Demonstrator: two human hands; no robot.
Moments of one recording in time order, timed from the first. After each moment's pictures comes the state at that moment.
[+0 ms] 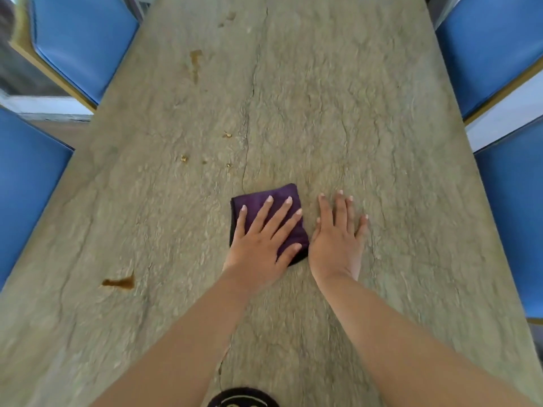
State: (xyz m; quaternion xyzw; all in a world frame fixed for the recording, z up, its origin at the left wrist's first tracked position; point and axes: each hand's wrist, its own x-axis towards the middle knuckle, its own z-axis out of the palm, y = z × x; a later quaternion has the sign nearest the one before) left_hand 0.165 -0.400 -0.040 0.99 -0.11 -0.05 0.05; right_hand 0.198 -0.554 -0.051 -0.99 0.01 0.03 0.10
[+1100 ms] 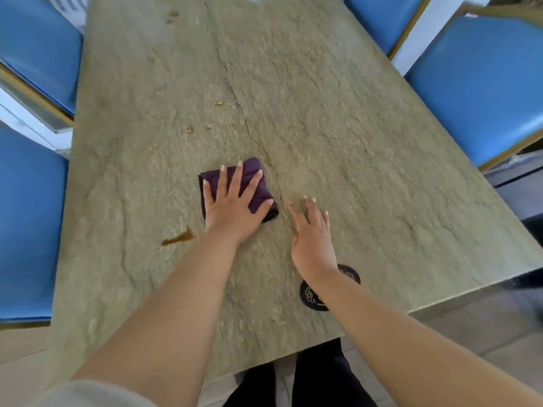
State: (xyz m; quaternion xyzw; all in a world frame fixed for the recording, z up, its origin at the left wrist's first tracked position) left_hand 0.105 -0.278 -0.037 0.99 -0.11 -0.10 0.05; right_hand 0.015 -0.430 -0.038 -0.97 0.05 0.00 0.25
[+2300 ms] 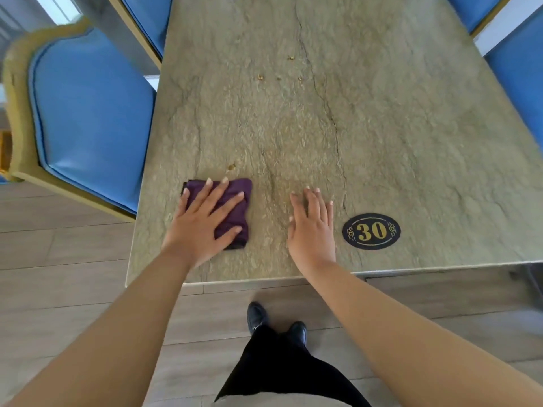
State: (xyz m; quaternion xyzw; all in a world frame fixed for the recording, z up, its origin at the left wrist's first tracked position) left_hand -0.070 -0.099 -0.045 0.99 -0.14 -0.06 0.00; right_hand -0.077 -0.337 -0.046 -0.98 -0.04 0.00 0.18
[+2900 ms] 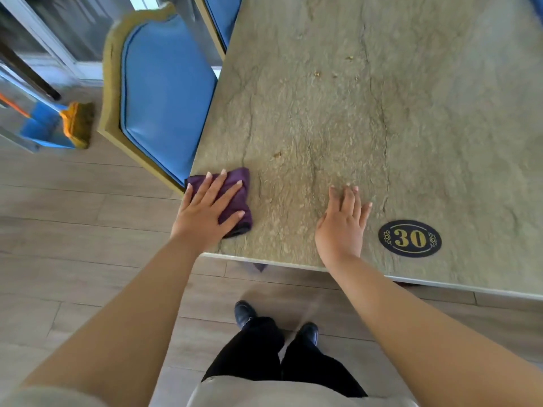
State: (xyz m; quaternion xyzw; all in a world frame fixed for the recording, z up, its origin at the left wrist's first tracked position) left_hand -0.113 -0.055 -0.042 1.00 0.00 -0.06 0.03; right_hand -0.078 -0.322 -0.043 -0.99 -0.01 0.01 0.14
